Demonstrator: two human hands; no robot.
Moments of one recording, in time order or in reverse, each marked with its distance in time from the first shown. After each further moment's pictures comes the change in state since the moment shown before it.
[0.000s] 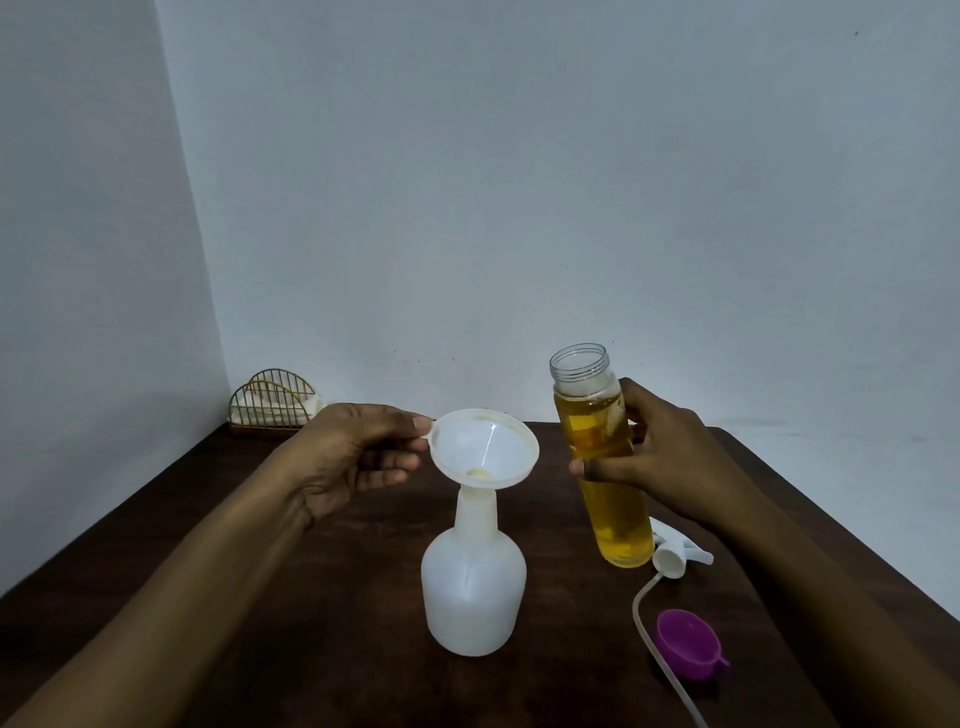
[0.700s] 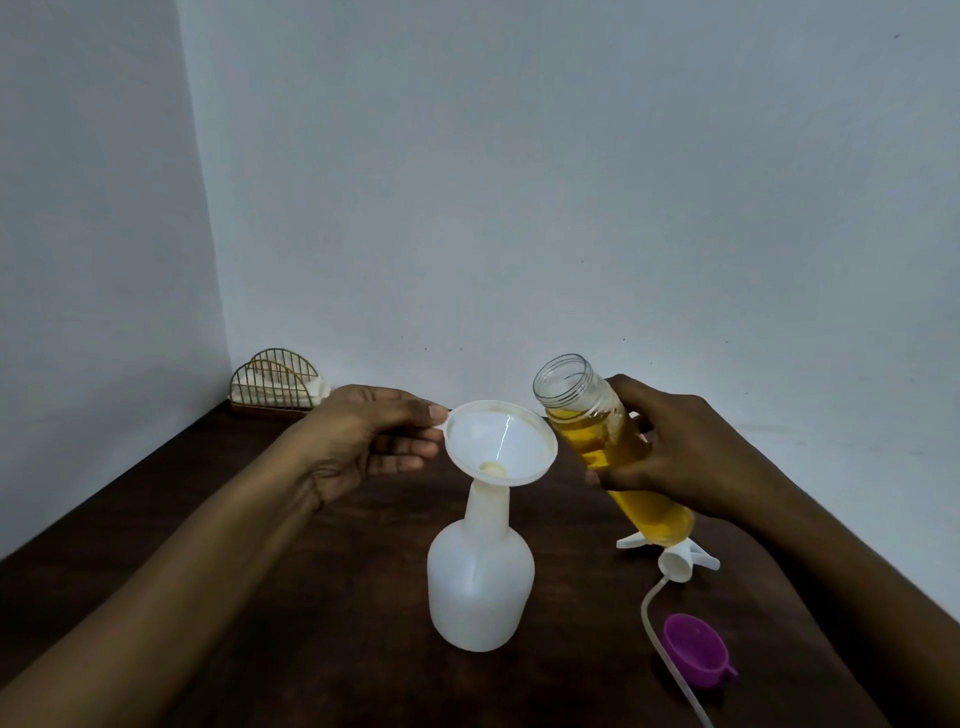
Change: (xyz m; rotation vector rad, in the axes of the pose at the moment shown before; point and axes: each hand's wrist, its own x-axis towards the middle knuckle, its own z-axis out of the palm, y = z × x) left_hand 0.002 0.002 -0.002 0.005 -0.016 0.012; right_hand 0.007 -0.014 -0.004 -0.322 -0.101 -0.107
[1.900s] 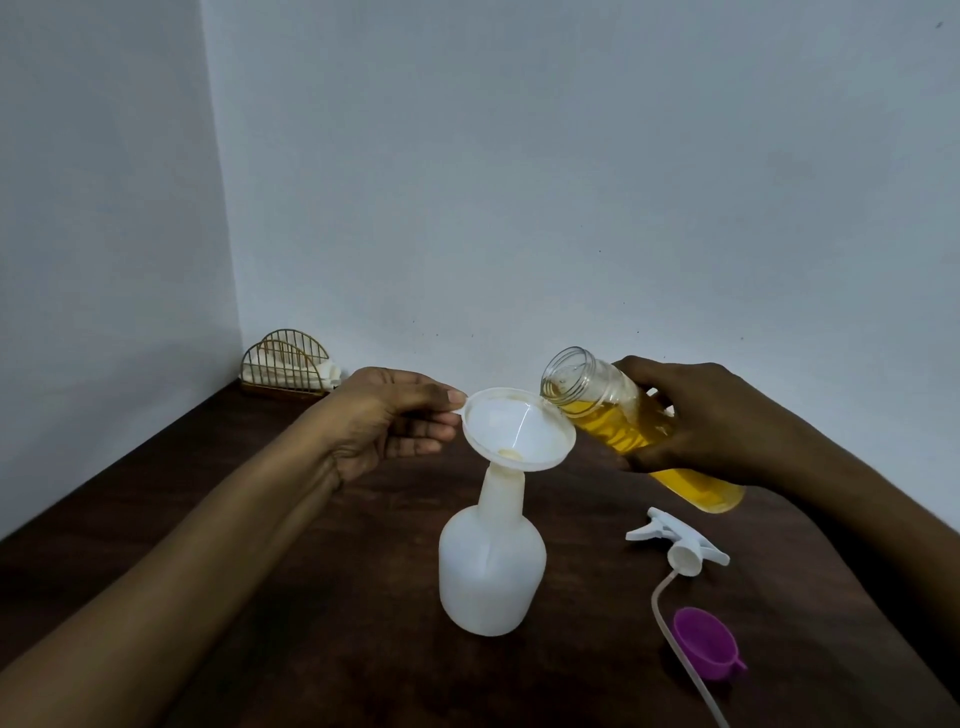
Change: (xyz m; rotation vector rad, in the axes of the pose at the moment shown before) left_hand 0.005 -0.004 -0.003 -0.010 -0.035 0.003; right_hand 0.013 -0.006 -0.015 -0.233 -0.092 -0.073
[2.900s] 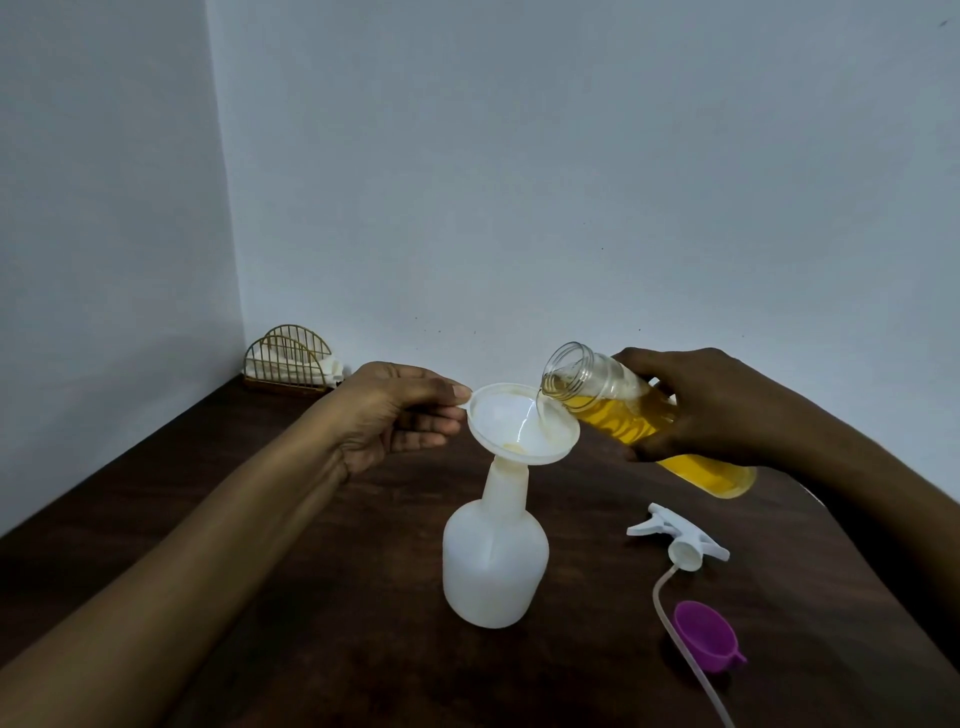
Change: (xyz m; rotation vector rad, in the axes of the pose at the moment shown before) left_hand 0.001 -0.001 -0.001 -0.003 -0.005 0.000; right_hand 0.004 -0.003 -0.009 -0.049 -0.046 -0.012
